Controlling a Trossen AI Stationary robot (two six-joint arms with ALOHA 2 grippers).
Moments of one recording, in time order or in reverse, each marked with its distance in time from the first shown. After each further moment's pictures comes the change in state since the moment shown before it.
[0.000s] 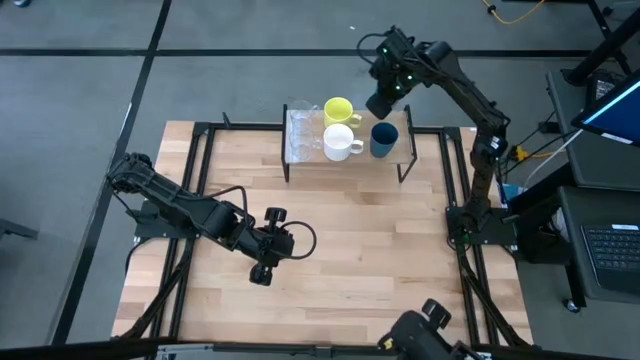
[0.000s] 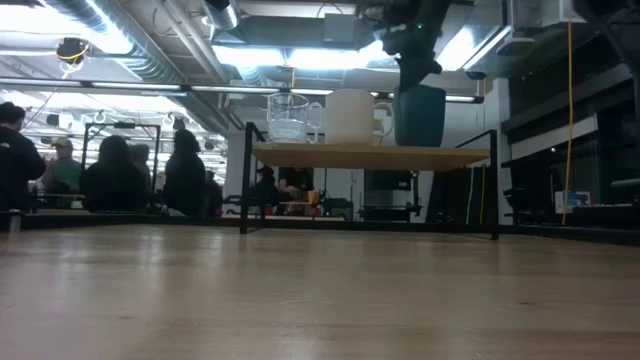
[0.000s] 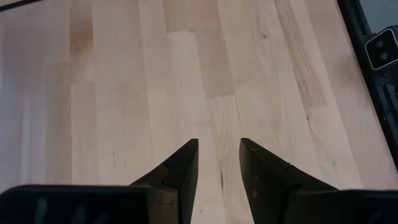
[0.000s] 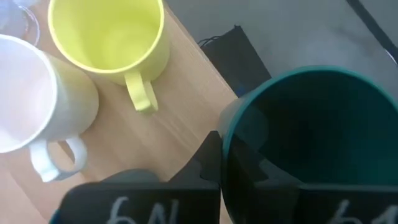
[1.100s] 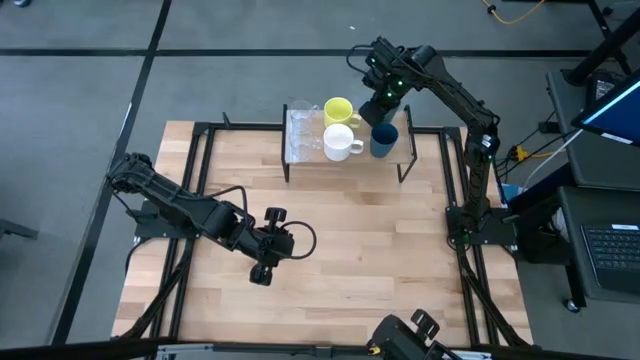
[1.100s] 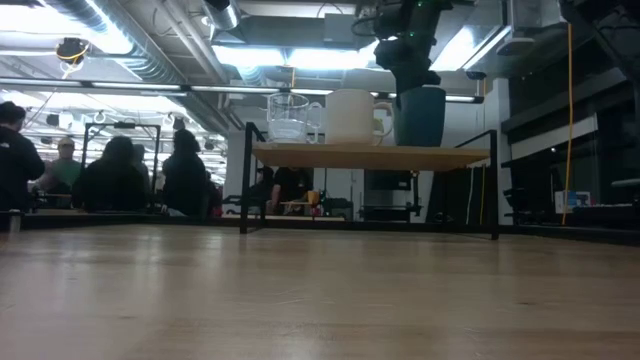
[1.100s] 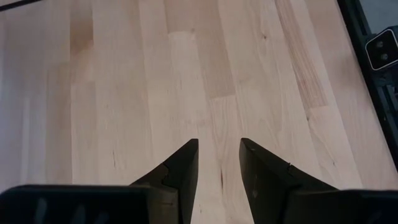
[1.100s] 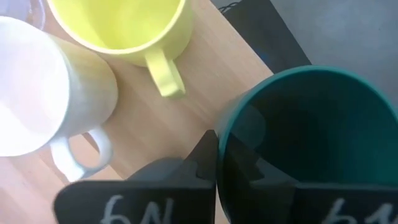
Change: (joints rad) left arm 0.000 0.000 0.000 0.000 -0.001 -0.002; right arm 0.033 0.060 0.001 -0.070 -0.053 0.126
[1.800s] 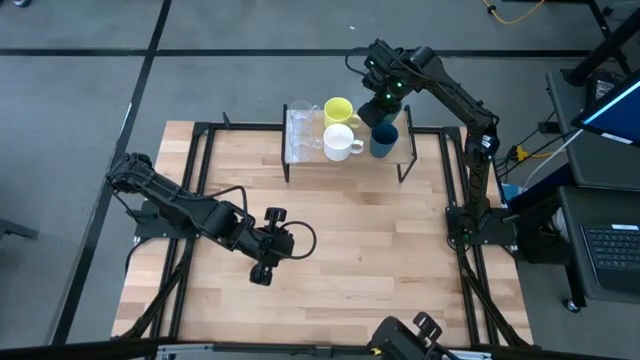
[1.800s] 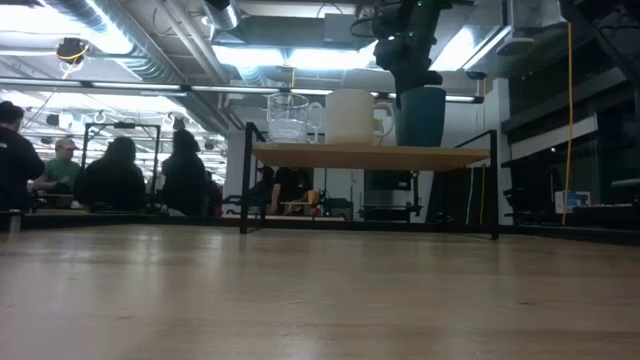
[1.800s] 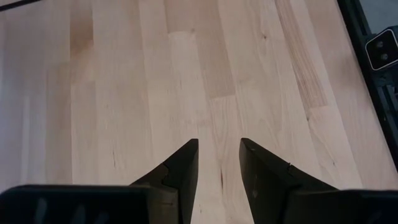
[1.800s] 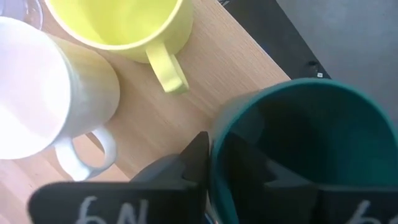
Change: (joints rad) left arm 0.000 0.000 0.000 0.000 0.000 0.000; right arm 0.015 0.000 -0.008 -0.014 0.002 0.065
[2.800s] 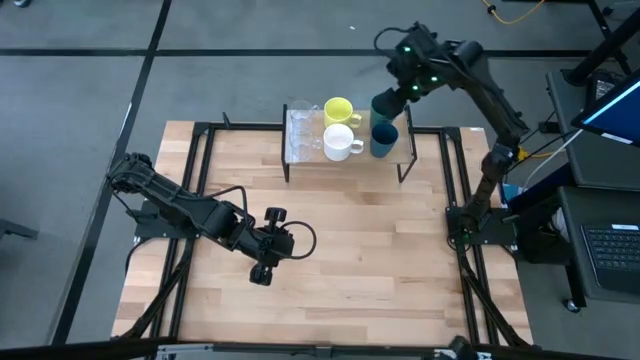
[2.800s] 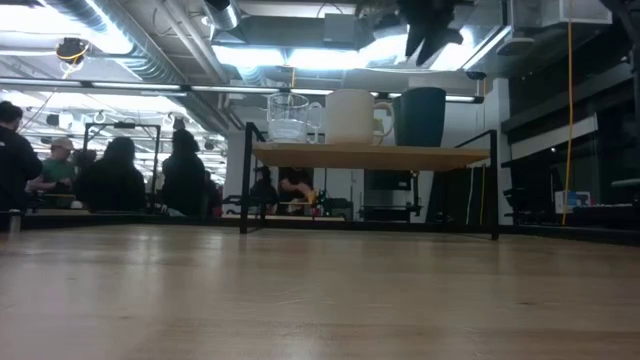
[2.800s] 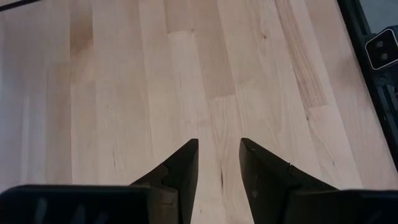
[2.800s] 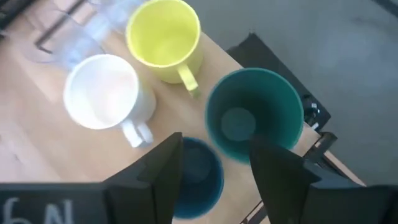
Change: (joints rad) left arm 0.000 0.000 0.000 0.000 0.000 0.001; right arm 0.008 -0.156 0.087 -0.032 -0.017 0.050
